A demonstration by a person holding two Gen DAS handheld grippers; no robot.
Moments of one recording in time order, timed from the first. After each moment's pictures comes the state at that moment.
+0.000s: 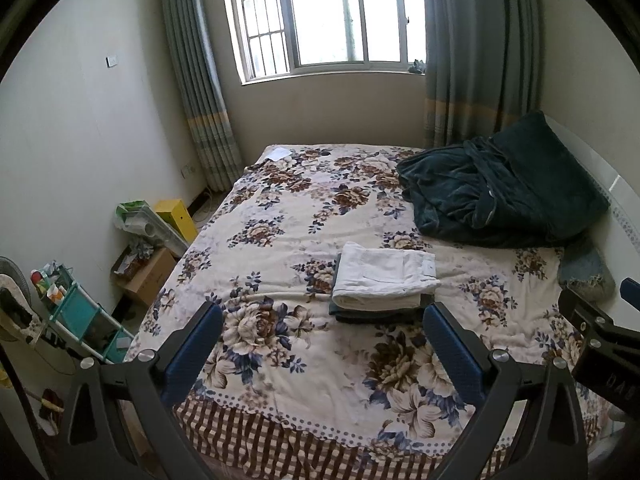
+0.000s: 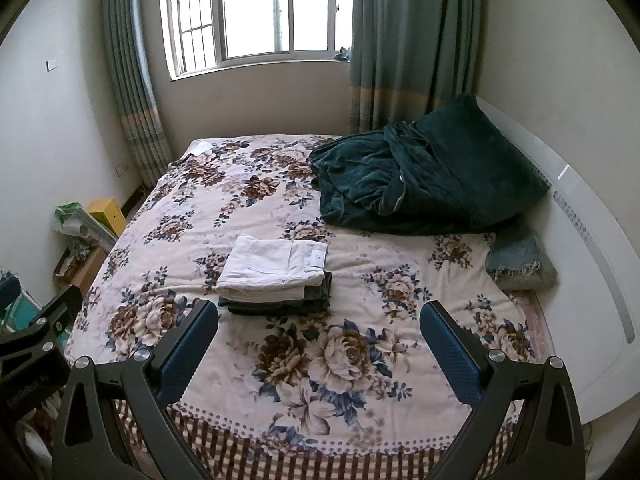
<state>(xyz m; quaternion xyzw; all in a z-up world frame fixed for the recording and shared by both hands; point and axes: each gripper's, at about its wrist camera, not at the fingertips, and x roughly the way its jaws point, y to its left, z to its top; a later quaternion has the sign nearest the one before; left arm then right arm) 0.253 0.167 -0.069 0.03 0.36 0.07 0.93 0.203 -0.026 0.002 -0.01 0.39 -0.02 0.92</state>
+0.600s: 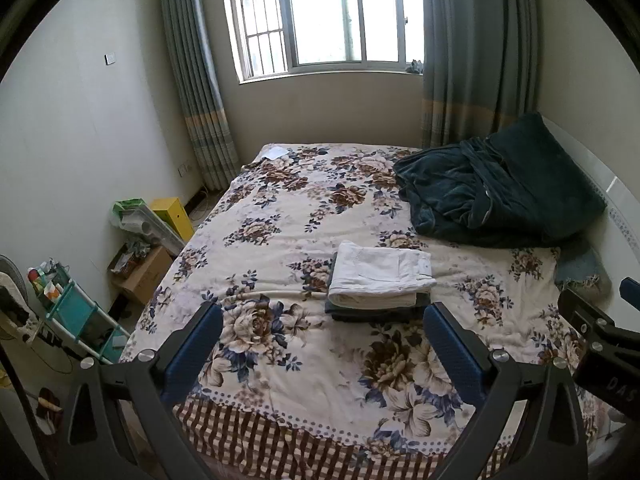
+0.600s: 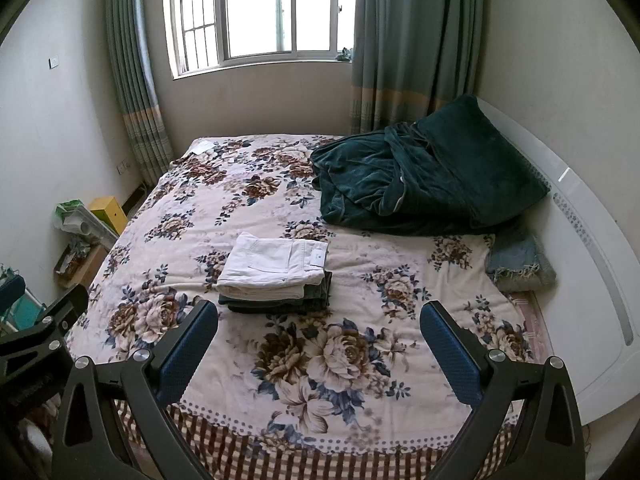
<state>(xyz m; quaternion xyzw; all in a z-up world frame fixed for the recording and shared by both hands) 0.251 0.166 -0.069 0.02 0.36 0.07 0.93 0.202 -0.029 0.004 -0.01 0.39 -0.02 0.92</state>
